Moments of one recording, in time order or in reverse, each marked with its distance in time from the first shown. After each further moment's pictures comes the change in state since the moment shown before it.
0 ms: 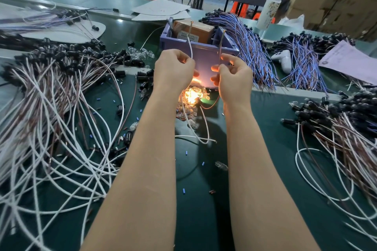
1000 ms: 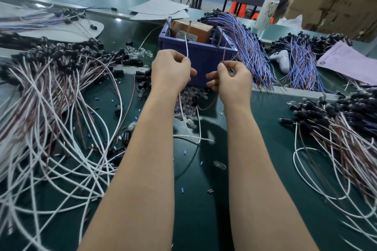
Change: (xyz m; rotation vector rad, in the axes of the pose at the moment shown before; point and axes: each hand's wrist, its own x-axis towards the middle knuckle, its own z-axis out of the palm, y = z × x) left_hand 0.002 0.000 0.000 -0.070 0.023 -0.068; right_hand 0.000 0.002 -0.004 0.061 -0.039 0.045
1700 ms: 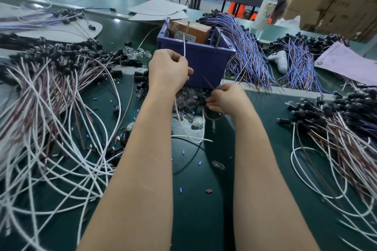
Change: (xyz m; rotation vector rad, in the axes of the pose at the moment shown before) left_hand 0.001 0.001 0.000 -0.045 0.020 -0.028; right_hand 0.004 0.013 -0.014 -0.396 -0.226 0.368
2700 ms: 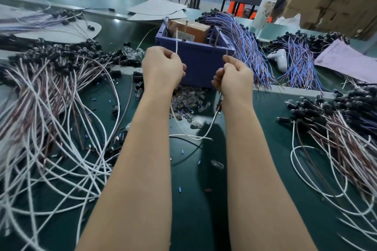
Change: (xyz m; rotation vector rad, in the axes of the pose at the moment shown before) left_hand 0.003 0.001 -0.001 -0.003 0.082 -0.025; right_hand -0.016 -0.028 0.002 0.571 0.226 -0.220
